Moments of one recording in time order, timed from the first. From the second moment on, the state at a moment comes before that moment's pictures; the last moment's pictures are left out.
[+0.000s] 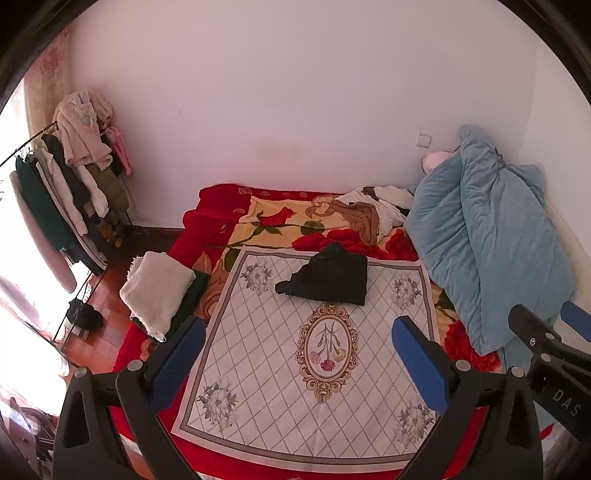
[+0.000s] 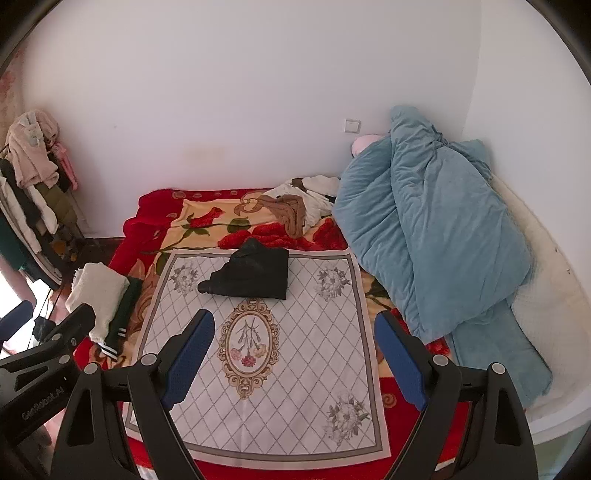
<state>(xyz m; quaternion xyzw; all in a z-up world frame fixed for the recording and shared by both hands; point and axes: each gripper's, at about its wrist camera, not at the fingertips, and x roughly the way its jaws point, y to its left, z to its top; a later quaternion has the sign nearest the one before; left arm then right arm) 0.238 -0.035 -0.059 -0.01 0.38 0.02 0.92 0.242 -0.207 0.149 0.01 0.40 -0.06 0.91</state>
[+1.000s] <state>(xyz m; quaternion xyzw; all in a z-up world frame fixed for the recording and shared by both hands) 0.248 -0.027 -0.045 -0.01 0.38 0.02 0.93 0.245 -0.199 0.153 0.01 0.40 -0.06 0.92</state>
